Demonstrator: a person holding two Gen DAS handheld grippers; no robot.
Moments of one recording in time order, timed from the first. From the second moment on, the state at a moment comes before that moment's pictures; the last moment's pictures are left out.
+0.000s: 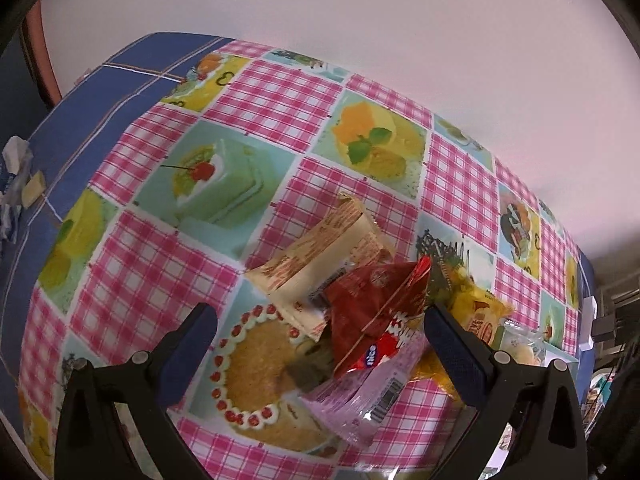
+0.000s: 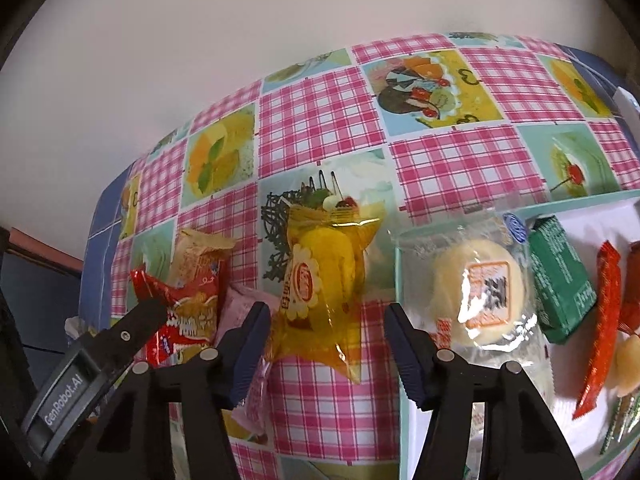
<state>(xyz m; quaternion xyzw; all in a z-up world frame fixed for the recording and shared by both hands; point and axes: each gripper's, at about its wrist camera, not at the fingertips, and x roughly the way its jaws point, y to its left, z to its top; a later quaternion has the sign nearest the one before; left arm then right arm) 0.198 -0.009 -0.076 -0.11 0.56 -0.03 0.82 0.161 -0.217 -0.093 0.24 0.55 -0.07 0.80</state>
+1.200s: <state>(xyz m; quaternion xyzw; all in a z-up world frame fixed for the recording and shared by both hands) 0.179 -0.024 -0.056 -0.10 0.55 -0.08 0.82 0.149 -0.211 -0.079 0.24 0.53 -0.05 0.81</state>
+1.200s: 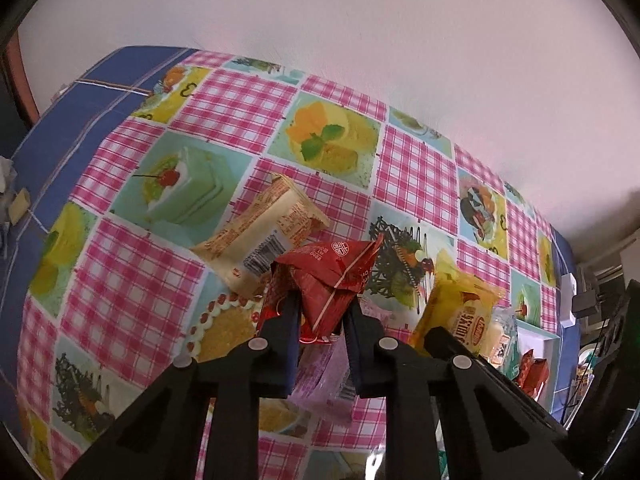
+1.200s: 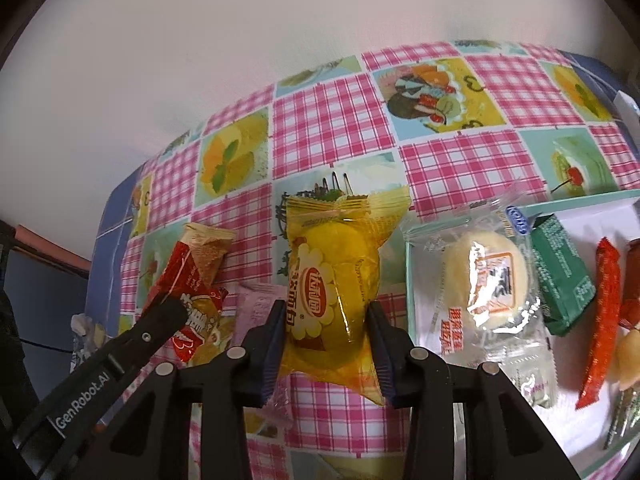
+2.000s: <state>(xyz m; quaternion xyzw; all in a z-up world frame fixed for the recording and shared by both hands) 0.113 -0.050 -0.012 -0.08 0.54 -0.10 0.84 0.072 -0.212 -0.044 0.24 0.53 -0.06 0.81</state>
